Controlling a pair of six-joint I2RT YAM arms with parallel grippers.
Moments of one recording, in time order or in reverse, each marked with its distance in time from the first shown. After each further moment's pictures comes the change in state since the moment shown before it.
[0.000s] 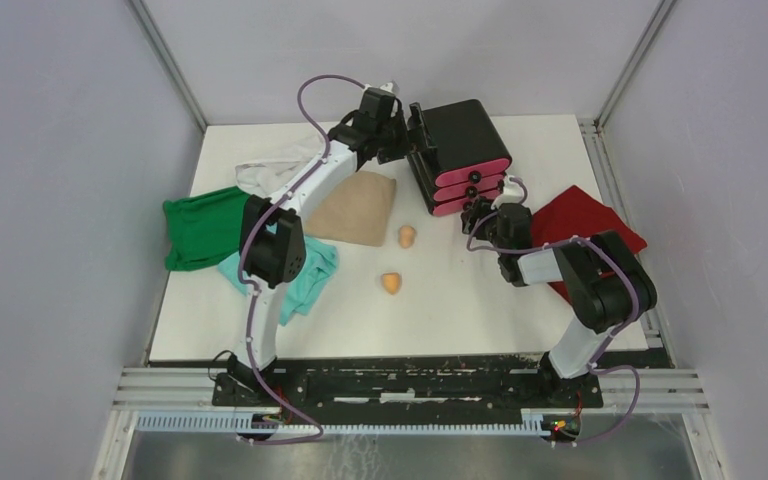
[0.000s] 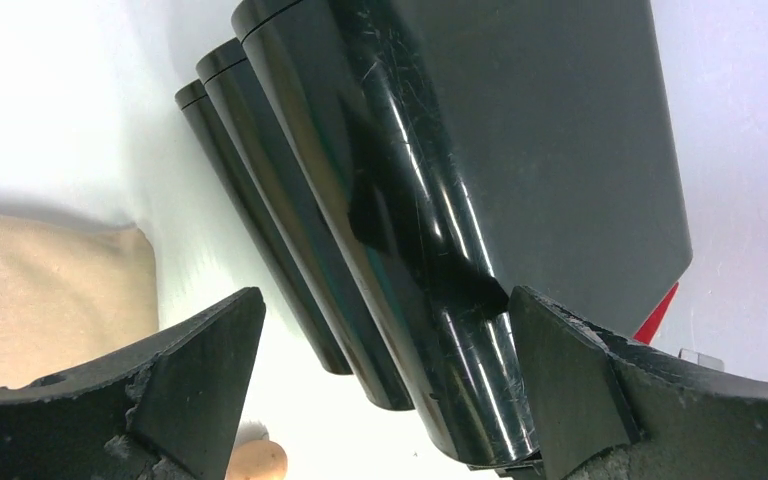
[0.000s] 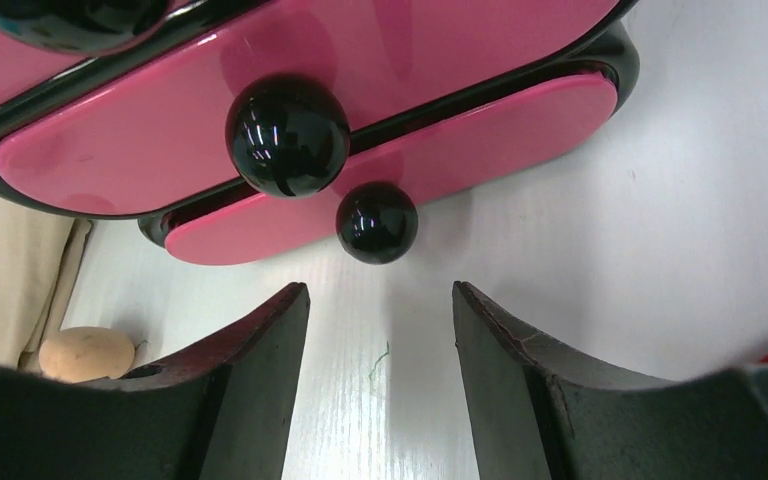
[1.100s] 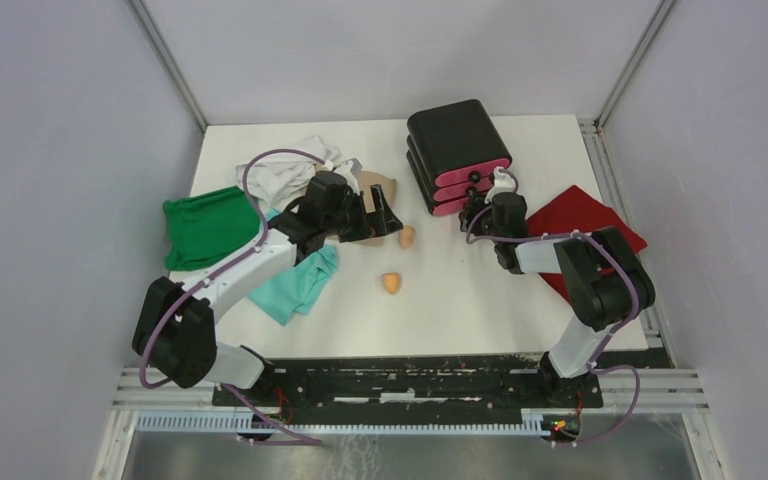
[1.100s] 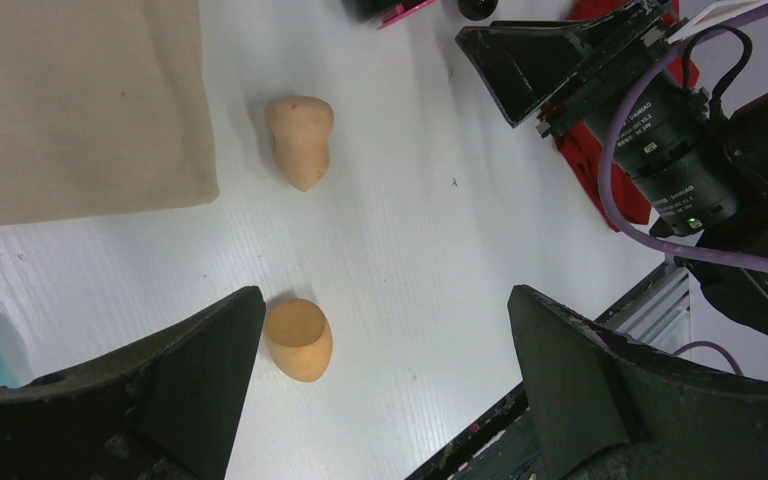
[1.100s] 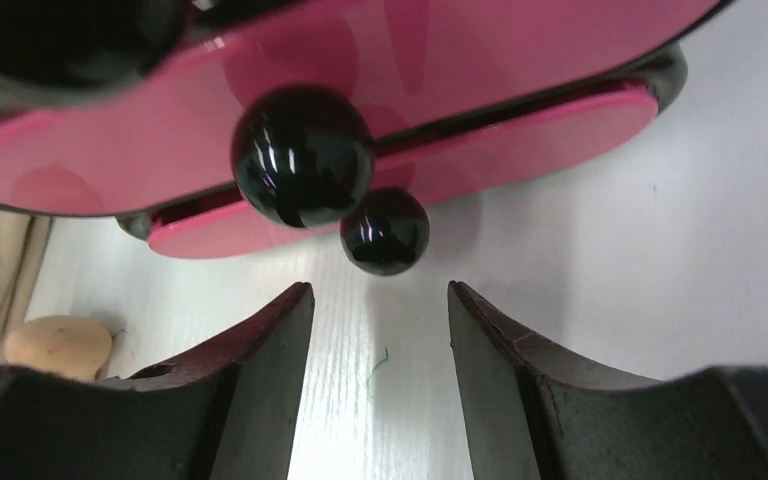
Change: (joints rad) left arm -0.043 -0.803 -1.082 0.259 0.069 0.003; right arm 0.000 0.018 0.101 -0.190 -0.033 -0.061
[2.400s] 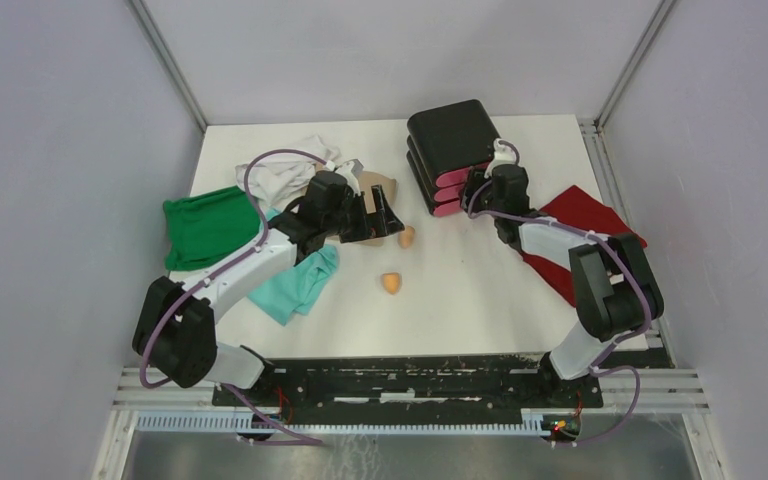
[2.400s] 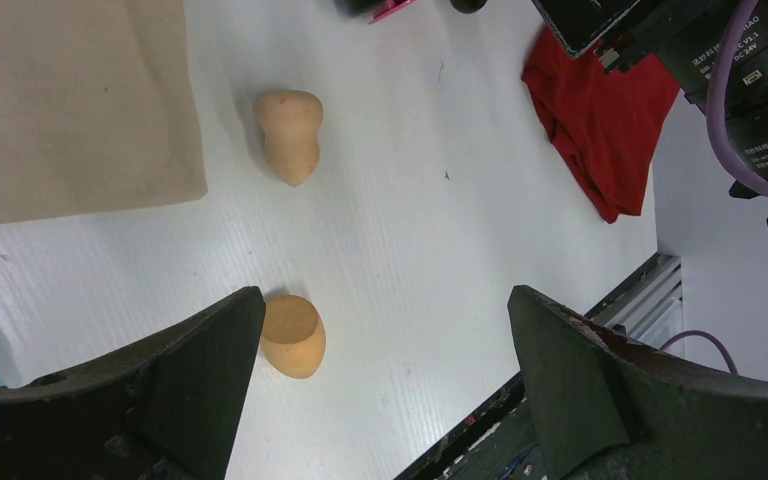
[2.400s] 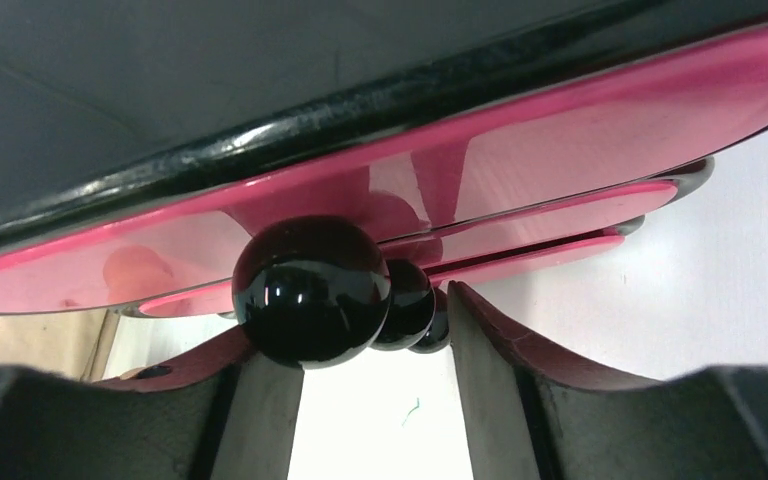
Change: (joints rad) left arm 0.000 0.002 0.000 0.002 0.023 -0.001; right arm -0.003 -0.066 0.226 -0.284 0.015 -0.007
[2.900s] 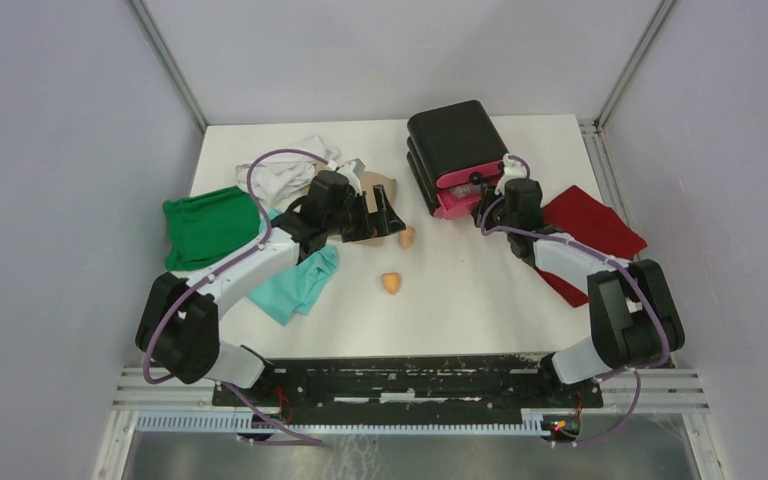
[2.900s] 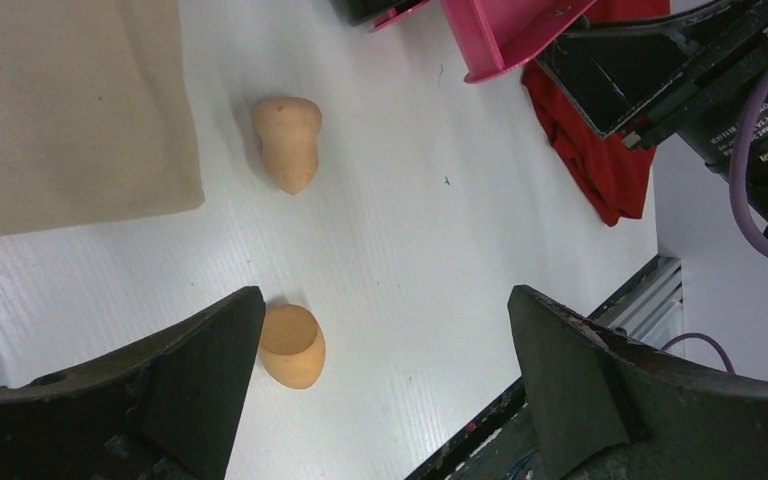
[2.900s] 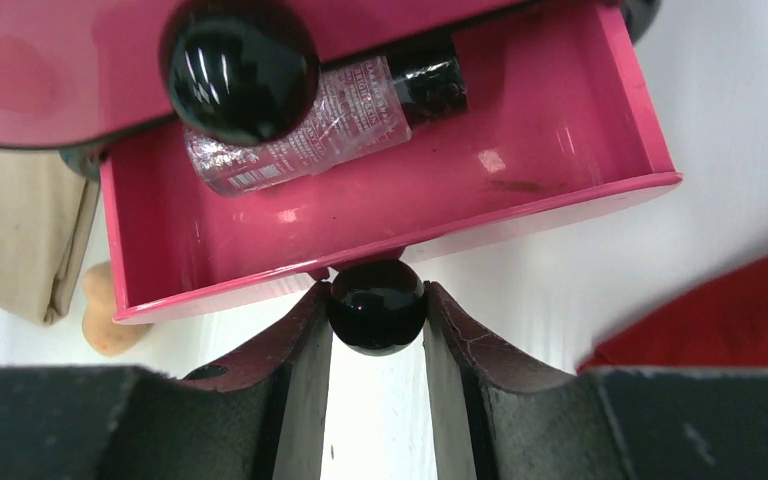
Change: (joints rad) left arm 0.000 0.023 0.000 0.027 0.005 0.000; right arm -0.035 -0.192 -0.150 -0.125 -0.069 -0.033
